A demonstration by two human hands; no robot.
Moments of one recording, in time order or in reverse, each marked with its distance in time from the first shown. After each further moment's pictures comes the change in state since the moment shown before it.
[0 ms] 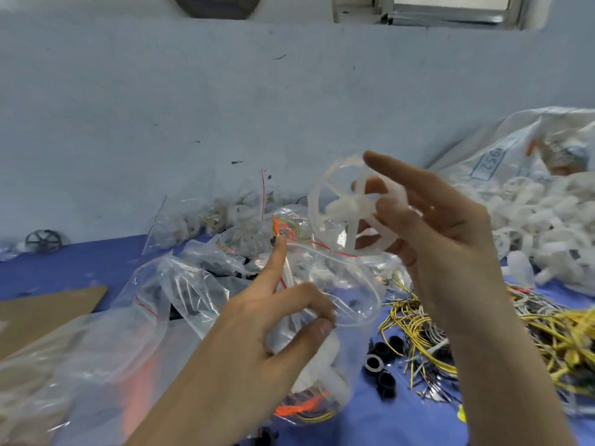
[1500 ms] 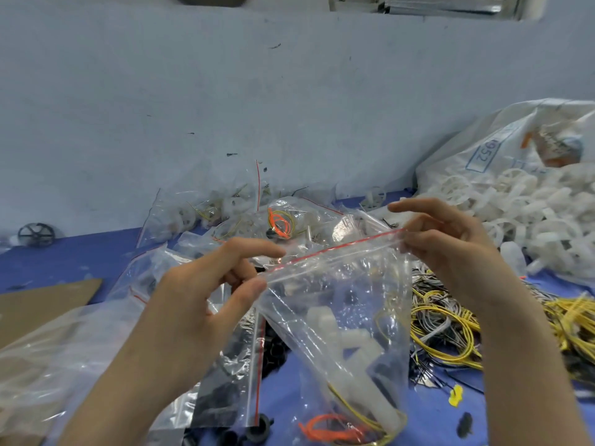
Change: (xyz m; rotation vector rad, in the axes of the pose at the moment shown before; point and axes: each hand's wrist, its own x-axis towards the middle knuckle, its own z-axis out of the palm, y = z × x) left_hand 0.001 -0.024 -0.028 0.092 0.140 0.082; right_hand -0.006 0.031 -0.073 -0.085 -0.066 0.304
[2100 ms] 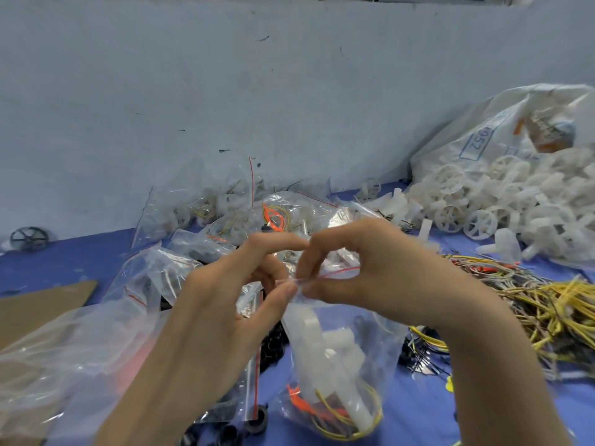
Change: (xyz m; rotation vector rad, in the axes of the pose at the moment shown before) left_hand 0.002 0.015 0.020 -0.091 -0.018 0.090; right_hand -0.010 -0.053 0.082 -0.697 -0.408 0.002
